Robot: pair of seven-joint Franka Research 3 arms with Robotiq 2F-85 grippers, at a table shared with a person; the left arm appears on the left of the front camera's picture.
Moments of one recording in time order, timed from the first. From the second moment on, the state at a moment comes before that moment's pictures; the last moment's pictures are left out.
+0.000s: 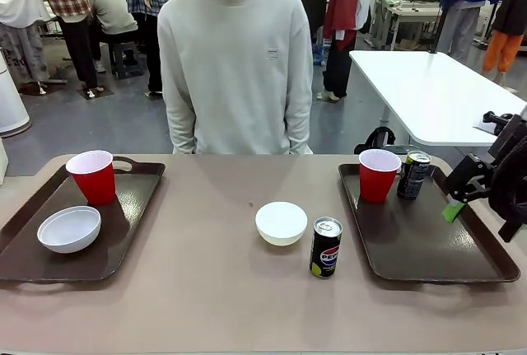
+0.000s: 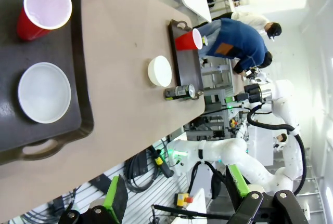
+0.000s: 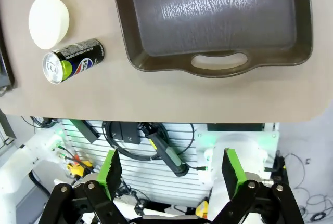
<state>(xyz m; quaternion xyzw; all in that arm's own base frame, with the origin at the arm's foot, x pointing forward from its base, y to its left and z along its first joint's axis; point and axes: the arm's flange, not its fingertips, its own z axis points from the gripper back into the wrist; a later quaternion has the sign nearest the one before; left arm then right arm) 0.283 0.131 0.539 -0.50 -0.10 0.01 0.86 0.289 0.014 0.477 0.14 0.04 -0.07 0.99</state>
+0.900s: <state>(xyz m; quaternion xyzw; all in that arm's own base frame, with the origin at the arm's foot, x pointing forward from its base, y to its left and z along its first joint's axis) 0.283 0.131 0.539 -0.50 -0.10 0.01 0.86 0.295 0.037 0.482 0.11 0.05 -0.05 0.99</state>
